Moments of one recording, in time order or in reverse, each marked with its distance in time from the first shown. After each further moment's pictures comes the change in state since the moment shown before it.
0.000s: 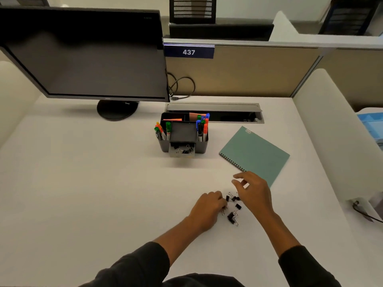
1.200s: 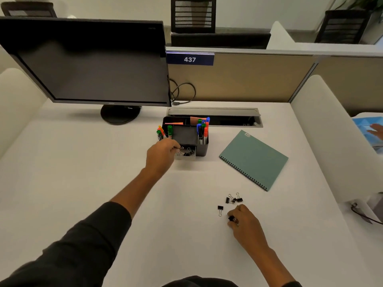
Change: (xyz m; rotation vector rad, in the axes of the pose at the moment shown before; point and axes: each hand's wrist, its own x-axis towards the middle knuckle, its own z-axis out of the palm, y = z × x) left_hand 0.029 -0.125 -0.169 -0.061 0.452 -0.392; right_hand -0.094 0.016 0.028 -0.124 -0.380 0.149
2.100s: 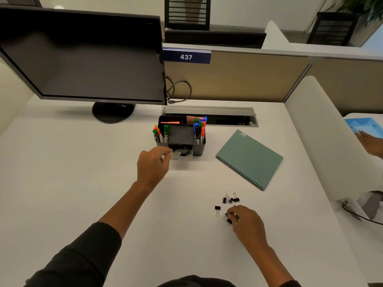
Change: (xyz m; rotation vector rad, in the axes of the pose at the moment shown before) left_hand -0.031 -0.022 0.007 -0.051 0.175 0.060; right_hand 0.000 -0.015 -0.013 -0.012 0.183 0.077
